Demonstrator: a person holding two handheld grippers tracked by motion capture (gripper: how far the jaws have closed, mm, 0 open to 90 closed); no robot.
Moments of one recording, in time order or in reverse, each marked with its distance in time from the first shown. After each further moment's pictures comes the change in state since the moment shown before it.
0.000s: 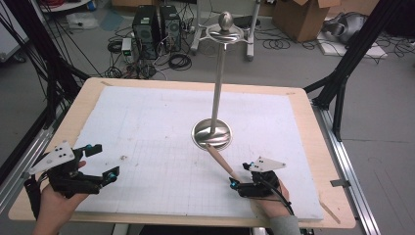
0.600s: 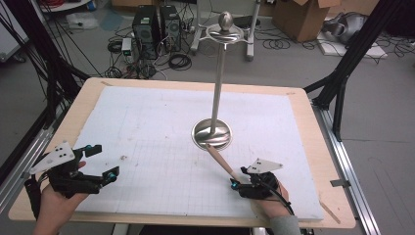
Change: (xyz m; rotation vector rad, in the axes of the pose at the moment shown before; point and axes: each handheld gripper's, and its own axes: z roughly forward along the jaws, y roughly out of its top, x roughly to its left) left arm 0.001 -0.002 0.001 0.005 0.002 -0.005; right arm 0.005 -0.001 0.002 0.068 -0.011 -0.025
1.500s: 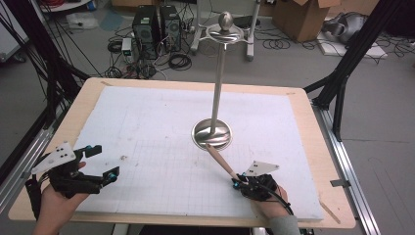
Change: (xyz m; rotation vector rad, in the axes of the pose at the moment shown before) left arm 0.002 -0.003 0.001 0.012 0.007 0.000; right arm 0.004 -0.001 0.001 0.038 0.036 -0.044
